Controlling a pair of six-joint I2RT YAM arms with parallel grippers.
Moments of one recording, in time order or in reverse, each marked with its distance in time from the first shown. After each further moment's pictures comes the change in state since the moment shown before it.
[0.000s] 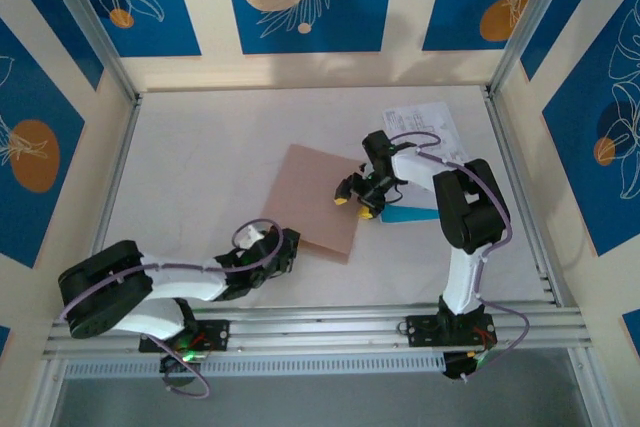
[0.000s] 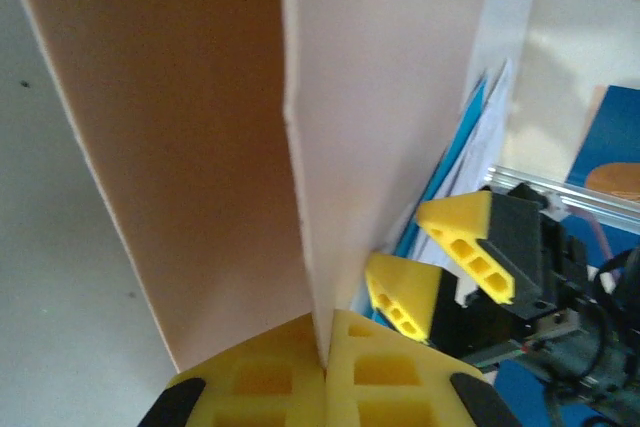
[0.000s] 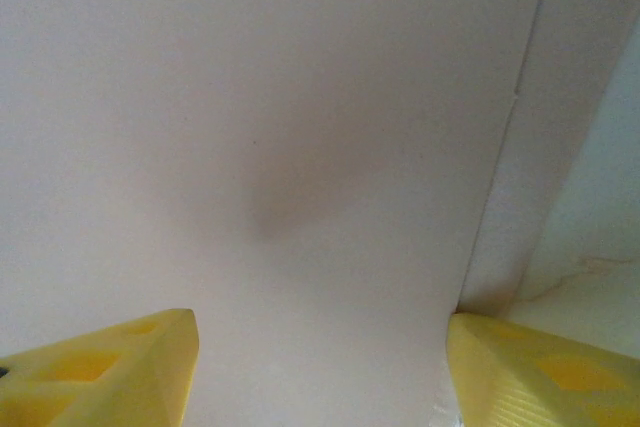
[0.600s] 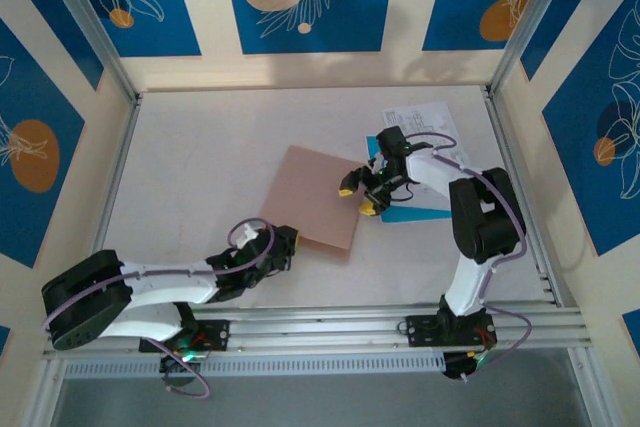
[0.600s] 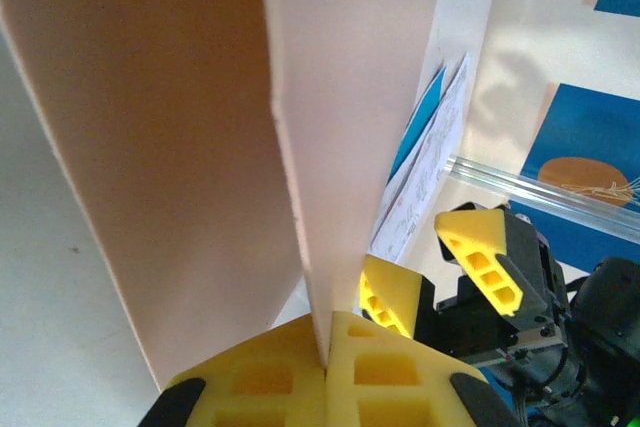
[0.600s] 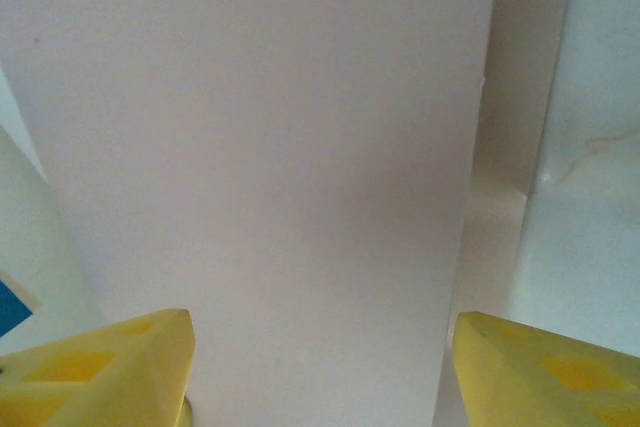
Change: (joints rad) left arm 0.000 -0.106 -0.008 -0.042 0.003 -0.029; right arm -0.077 -0.141 -0.079 0.048 -0.123 0.079
